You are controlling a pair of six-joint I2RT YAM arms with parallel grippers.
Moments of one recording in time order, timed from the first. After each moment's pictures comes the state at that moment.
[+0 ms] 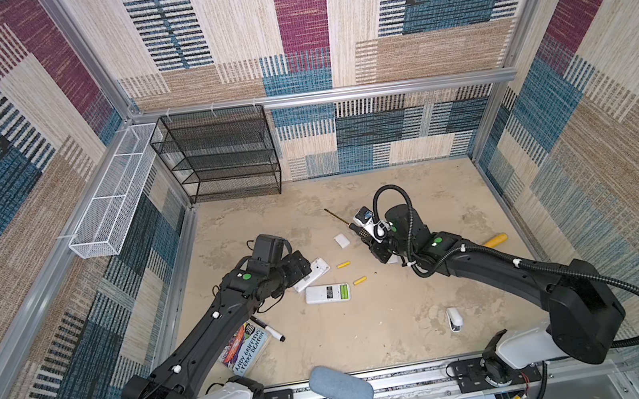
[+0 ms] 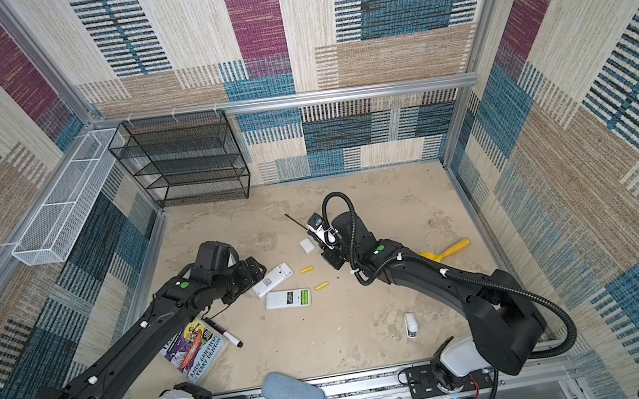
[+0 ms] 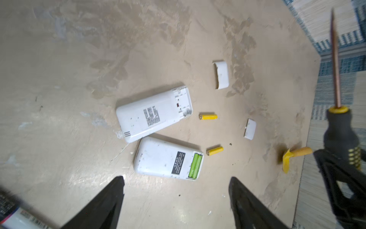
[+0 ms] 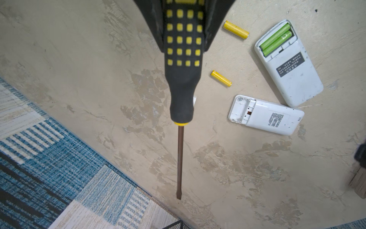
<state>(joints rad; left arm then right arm) -0.46 1.21 0.90 -0.64 0.08 -0.84 0.64 1.42 0.95 -0.14 0.00 -0.21</state>
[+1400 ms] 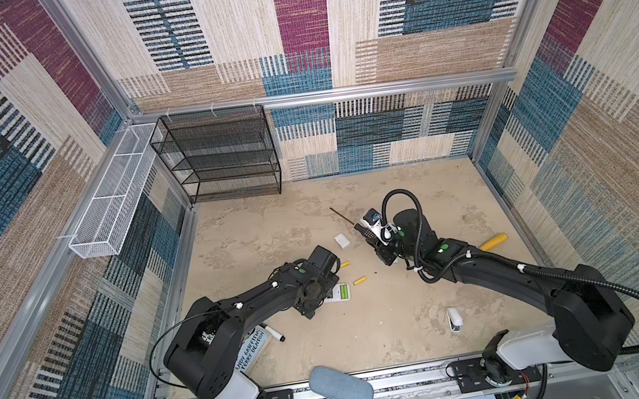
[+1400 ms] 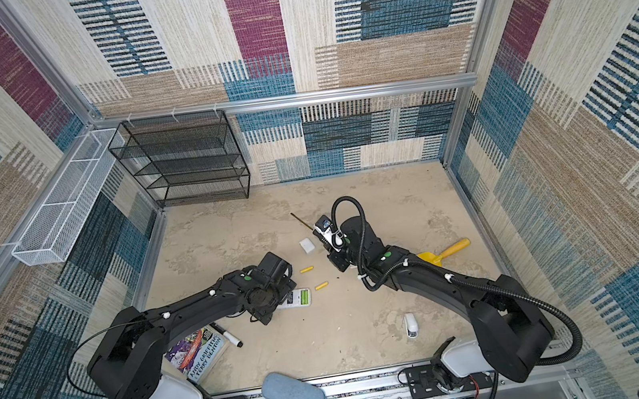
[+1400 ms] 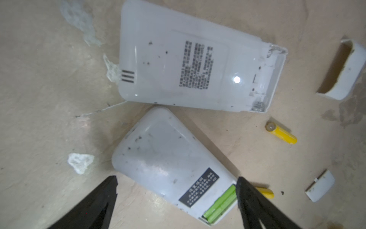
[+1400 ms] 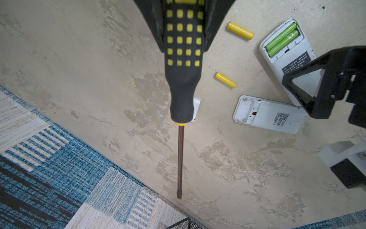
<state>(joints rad) -0.72 1.61 0.94 -0.58 -0.14 -1.48 0.61 1.37 0.85 -0.04 -0.03 -0.19</state>
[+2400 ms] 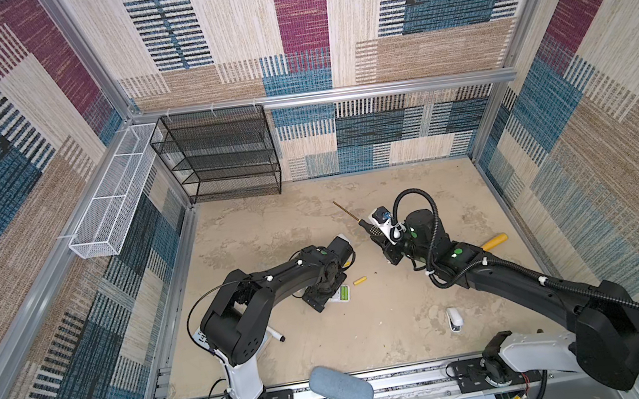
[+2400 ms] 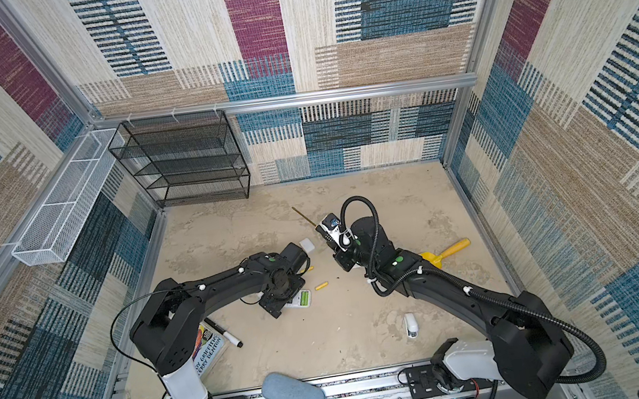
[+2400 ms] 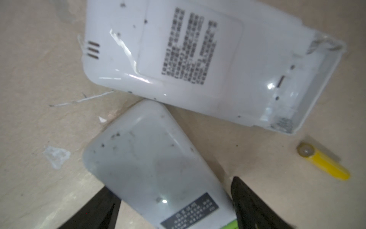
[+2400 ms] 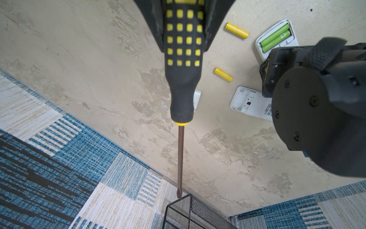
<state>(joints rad) -0.75 1.85 1.19 -0.80 -0.15 -1.50 0.59 1.25 0.80 -0.02 -0.05 -0.19</state>
